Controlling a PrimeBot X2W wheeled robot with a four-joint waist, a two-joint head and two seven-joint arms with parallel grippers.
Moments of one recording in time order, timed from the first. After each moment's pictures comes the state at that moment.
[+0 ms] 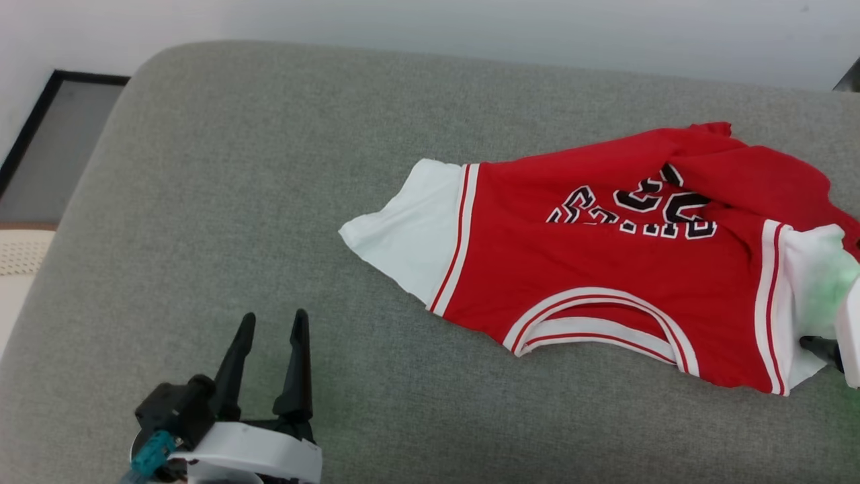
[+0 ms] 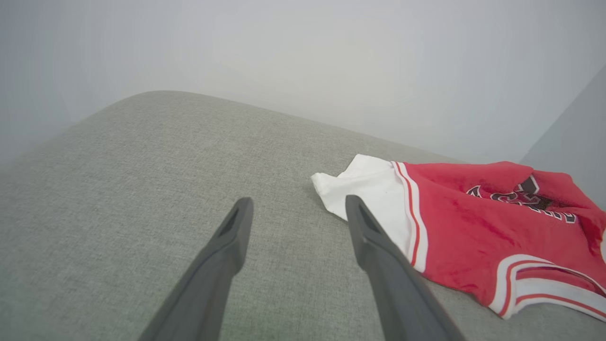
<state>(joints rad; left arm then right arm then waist) -0.07 0.31 -0.31 0.00 -0.58 0.17 -0.26 -0.49 -0.61 0.22 0.42 0.58 0.13 0.95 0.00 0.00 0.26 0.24</state>
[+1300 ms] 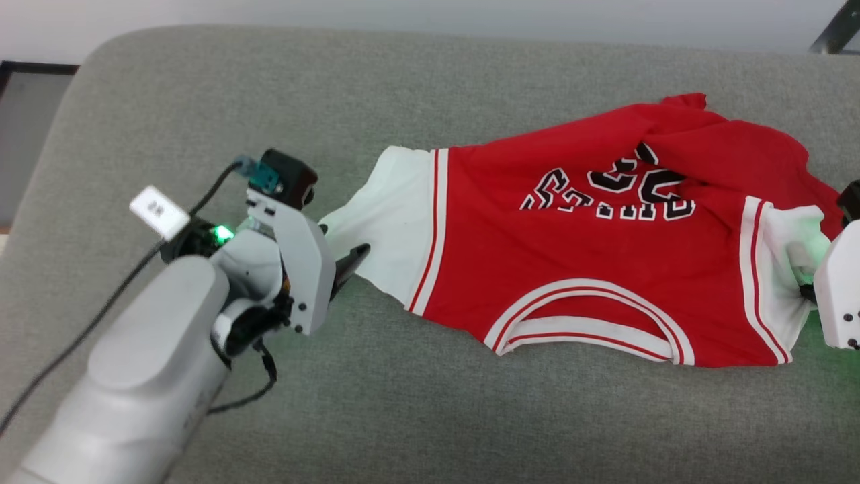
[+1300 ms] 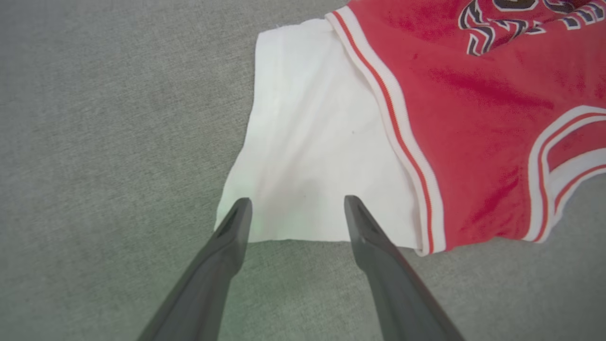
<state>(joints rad) -0.77 0.45 -0.64 0.43 -0.74 -0.13 0.52 -0.67 -0.62 0.43 0.58 0.65 0.13 0.76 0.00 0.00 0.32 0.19</state>
